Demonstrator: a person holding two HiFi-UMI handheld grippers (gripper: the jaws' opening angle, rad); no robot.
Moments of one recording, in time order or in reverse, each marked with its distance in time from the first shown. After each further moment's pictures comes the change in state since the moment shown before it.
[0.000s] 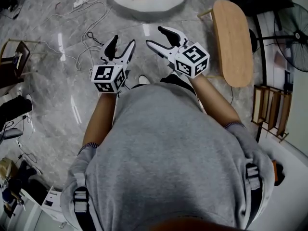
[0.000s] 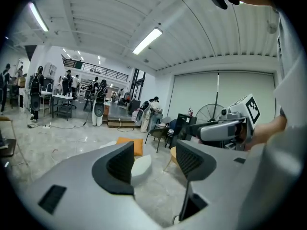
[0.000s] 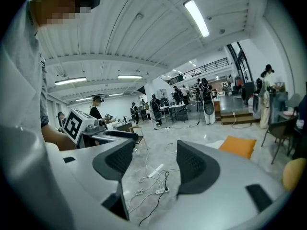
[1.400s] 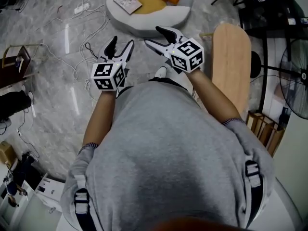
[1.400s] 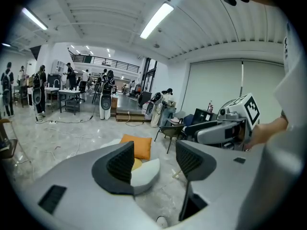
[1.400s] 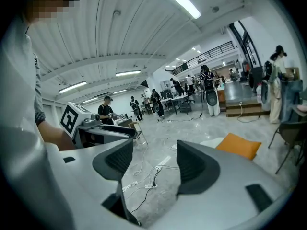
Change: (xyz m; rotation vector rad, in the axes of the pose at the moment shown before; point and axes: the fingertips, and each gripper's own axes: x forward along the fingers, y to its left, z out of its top) left arm 0.281 0.015 0.051 -0.044 0.106 0.168; right arm 0.046 -0.294 0.050 0.051 0.108 0.139
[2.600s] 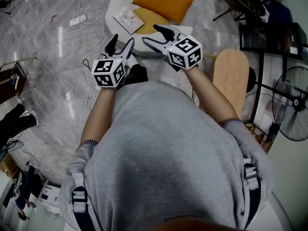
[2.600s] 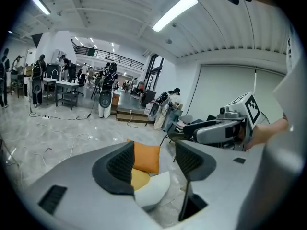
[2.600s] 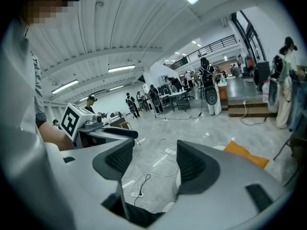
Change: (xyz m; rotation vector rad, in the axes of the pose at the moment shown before) left arm 0.204 0.168 0.085 -0.076 0.016 -0.023; right arm 0.183 -0.178 0.110 0.010 0.067 0.006
